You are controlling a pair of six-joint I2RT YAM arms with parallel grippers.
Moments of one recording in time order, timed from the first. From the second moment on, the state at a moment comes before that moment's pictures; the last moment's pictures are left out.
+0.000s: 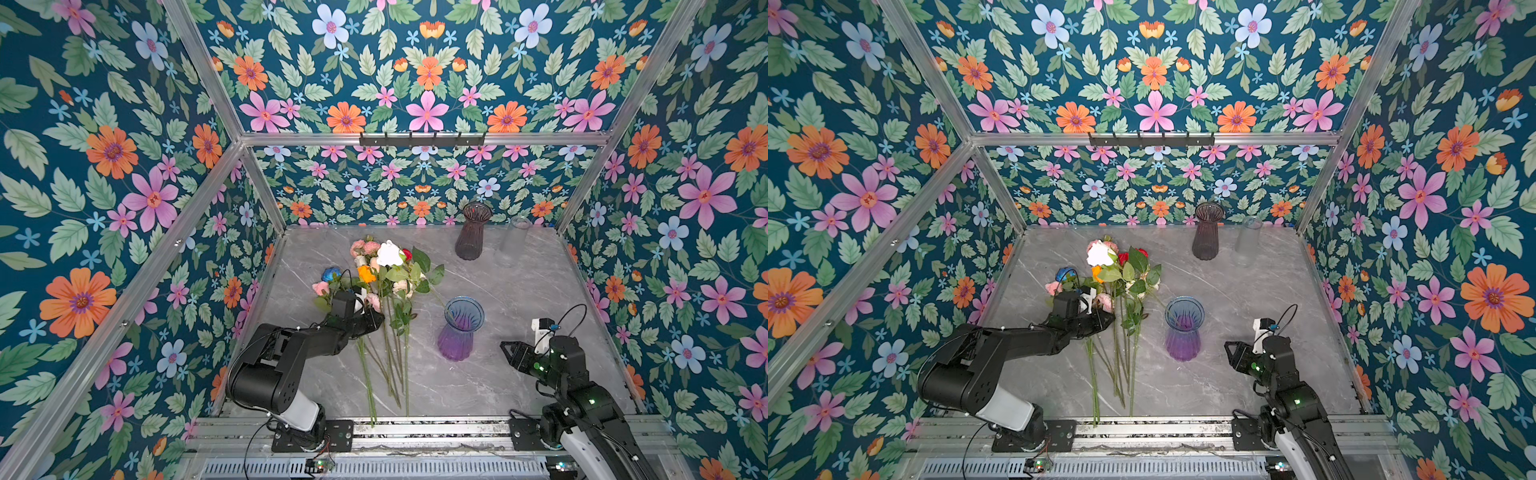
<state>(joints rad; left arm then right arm) -0.32 1.56 0.49 0.36 0.43 -0.63 0.24 0.32 0.27 -0.57 -0.26 0.66</state>
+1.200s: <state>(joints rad) -0.38 0.86 0.86 -0.10 0.16 -0.49 0.24 0.32 0.27 -0.57 -0.26 0.66</state>
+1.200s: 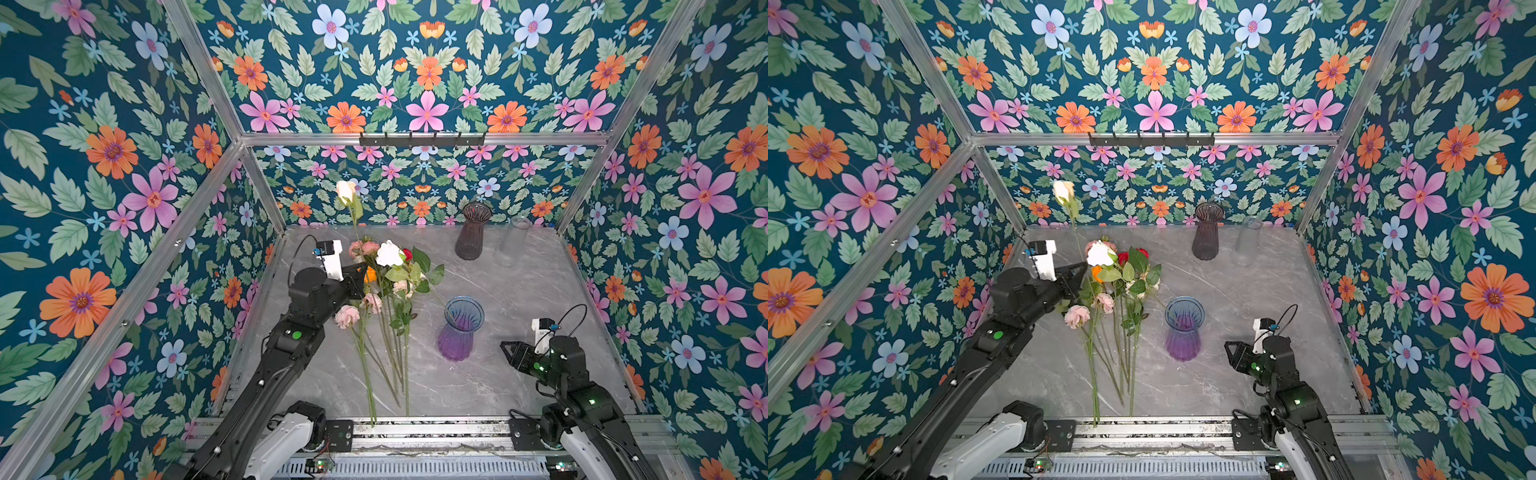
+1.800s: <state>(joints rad) -0.43 0.81 1.24 0.16 0.31 -0.49 0.24 0.32 0.27 -0.57 -0.26 0.66</state>
